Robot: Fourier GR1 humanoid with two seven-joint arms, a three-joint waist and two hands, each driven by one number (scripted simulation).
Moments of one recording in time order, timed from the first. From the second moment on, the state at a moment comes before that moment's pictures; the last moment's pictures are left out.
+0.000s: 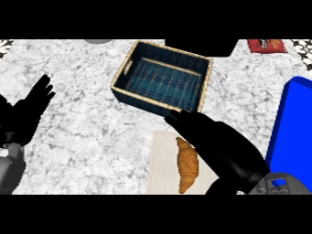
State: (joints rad) left arm -0.21 0.43 -0.04 -1.38 0.26 0.11 0.19; right arm -0.39 -0.34 0.56 -1.96 0.44 0.49 0.62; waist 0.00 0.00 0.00
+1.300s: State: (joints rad) left arm -0.20 0.35 0.06 -1.37 0.16 0.02 0.20; right arm -0.24 -0.21 0.52 -1.62 0.77 0.44 0.26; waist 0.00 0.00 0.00
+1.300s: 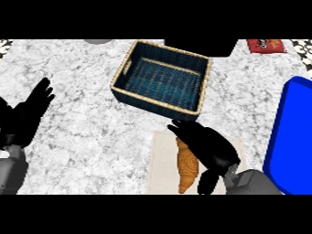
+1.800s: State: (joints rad) left arm -0.20 0.31 0.08 -1.41 0.12 0.01 0.24; right arm -0.18 -0.19 0.51 -1.61 0.82 0.46 0.15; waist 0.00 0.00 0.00
